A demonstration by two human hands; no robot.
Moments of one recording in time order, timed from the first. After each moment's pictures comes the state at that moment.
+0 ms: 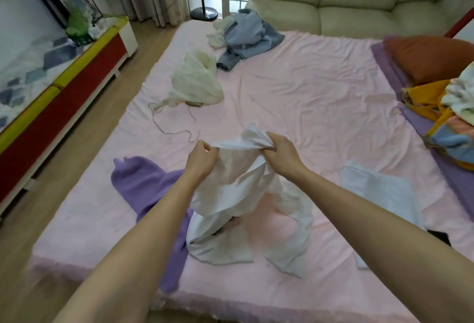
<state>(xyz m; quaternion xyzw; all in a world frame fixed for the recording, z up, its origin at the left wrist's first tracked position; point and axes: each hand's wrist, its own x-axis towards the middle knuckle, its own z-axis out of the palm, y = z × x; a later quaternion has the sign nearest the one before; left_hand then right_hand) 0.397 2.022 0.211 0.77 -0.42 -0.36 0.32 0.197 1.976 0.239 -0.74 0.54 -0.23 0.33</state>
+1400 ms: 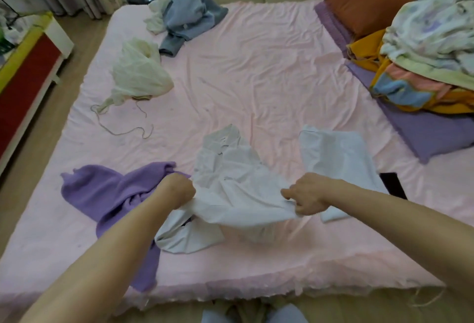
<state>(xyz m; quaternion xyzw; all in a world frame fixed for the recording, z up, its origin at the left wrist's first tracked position) 0.312 2.051 0.199 0.44 -0.78 -0.09 -0.43 -0.002 2.051 0.197 -0.83 0.38 0.37 0.16</state>
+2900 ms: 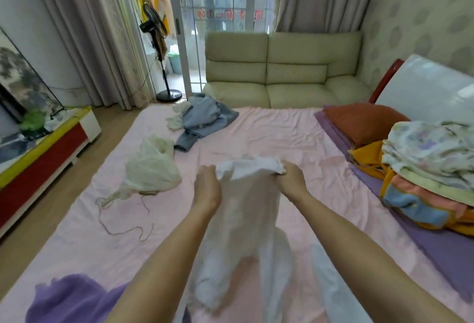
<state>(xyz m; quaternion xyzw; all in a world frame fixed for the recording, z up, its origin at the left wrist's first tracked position) 0.257 1.829 0.292 0.74 -0.55 -0.21 0.32 0.061 1.806 0.303 -0.61 0.67 -0.30 0.30</state>
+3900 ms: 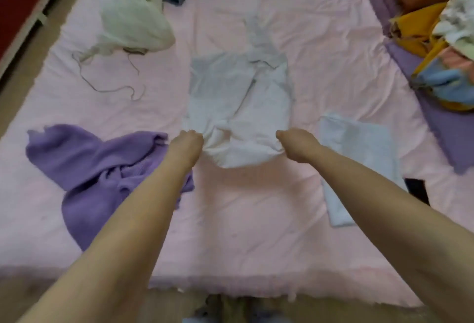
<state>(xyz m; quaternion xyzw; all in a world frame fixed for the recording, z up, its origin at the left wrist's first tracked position) 0.307 1.965 0.065 0.68 -0.70 -0.15 -0.15 0.040 1.925 0.094 -0.80 0.54 0.23 0.13</state>
